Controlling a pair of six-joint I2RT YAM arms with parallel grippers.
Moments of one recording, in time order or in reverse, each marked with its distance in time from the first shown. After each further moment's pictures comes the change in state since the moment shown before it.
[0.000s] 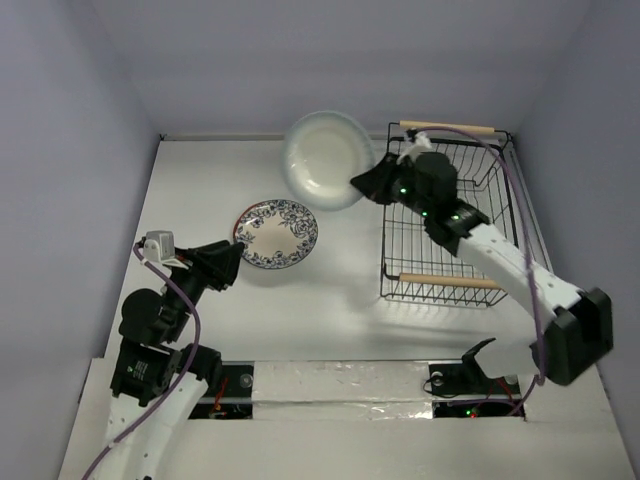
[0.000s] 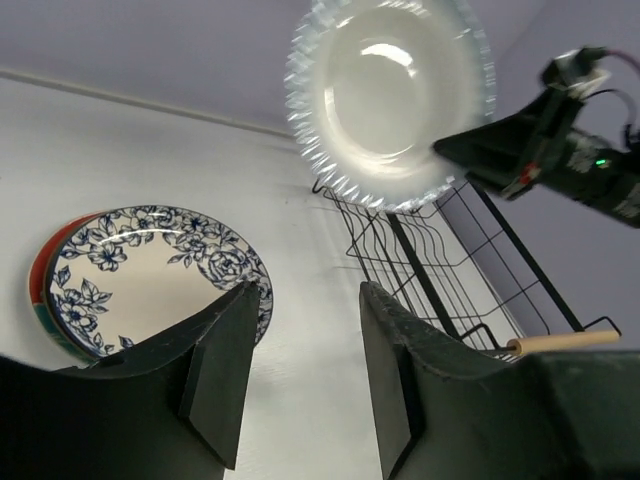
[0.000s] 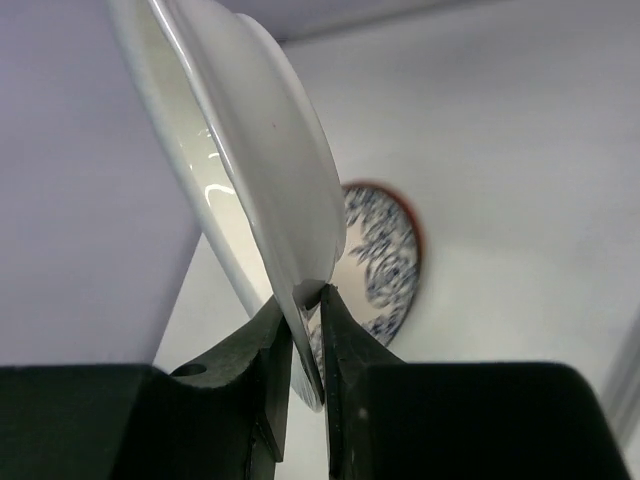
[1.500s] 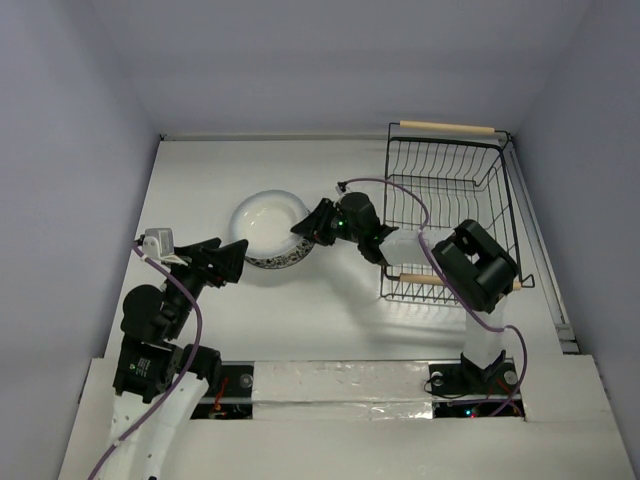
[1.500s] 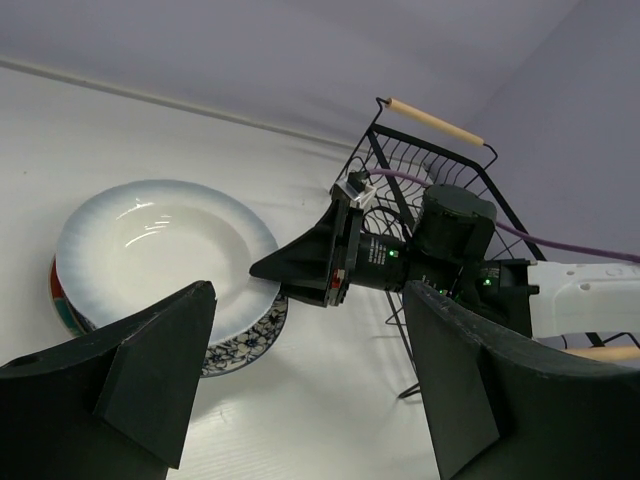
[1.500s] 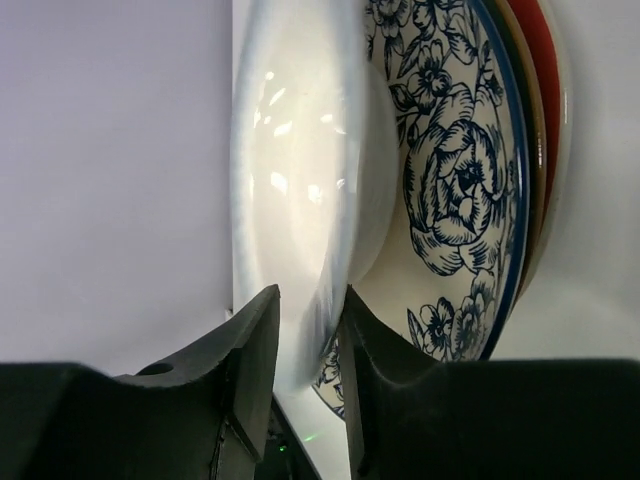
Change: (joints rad) left arm 0.058 0.024 0.000 0.000 0.013 -0.001; right arm 0.200 0.645 -0.061 0.541 -0.203 0.468
